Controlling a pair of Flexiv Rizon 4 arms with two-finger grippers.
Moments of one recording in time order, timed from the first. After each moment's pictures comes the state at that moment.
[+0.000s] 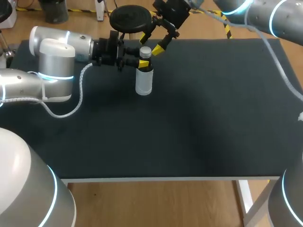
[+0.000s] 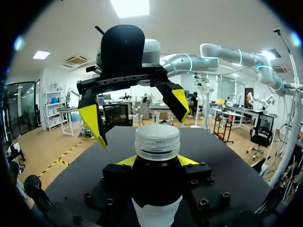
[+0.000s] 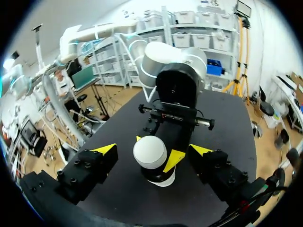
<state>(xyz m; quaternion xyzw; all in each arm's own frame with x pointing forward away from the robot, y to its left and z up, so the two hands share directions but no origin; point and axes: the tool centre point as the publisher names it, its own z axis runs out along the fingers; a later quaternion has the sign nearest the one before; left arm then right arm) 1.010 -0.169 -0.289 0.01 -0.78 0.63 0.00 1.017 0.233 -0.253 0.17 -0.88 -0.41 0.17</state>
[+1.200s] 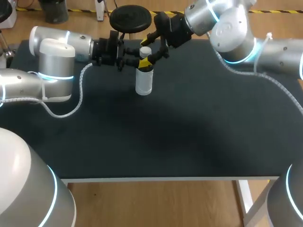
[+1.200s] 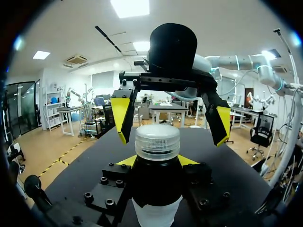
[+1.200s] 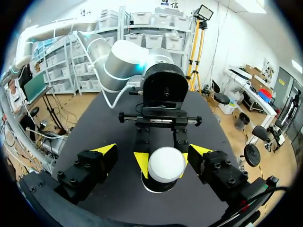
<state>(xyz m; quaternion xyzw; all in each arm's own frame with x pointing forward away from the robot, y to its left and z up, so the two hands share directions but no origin) 1.010 -0.169 -0.289 0.01 -0.78 0.63 0.00 0.993 0.250 -0.258 0.01 -0.90 -0.44 -0.02</state>
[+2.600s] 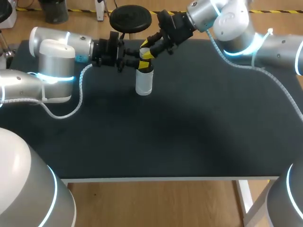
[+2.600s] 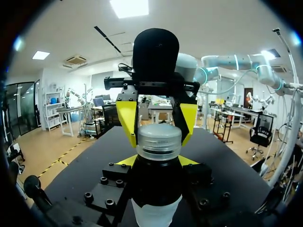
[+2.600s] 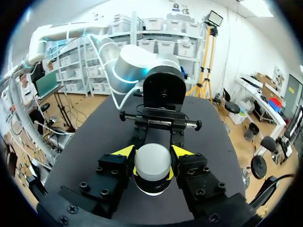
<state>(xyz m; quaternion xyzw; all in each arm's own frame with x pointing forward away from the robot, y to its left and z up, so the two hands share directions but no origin) 1.006 -0.169 -0.290 0.01 -0.78 0.63 0.00 1.002 0.248 -0.259 0.08 -0.88 -0.47 0.02</state>
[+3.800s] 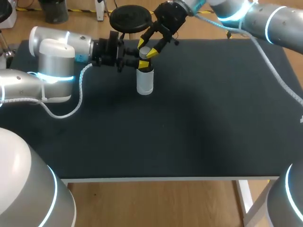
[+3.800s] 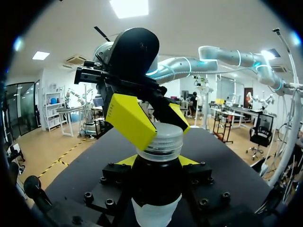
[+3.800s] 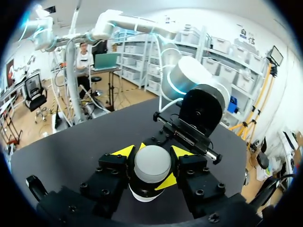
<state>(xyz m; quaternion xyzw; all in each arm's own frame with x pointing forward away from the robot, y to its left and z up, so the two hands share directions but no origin) 1.006 -0.169 -0.289 0.01 -0.78 0.63 0.00 0.997 0.248 -0.255 0.37 -0.79 -0.47 0.12</state>
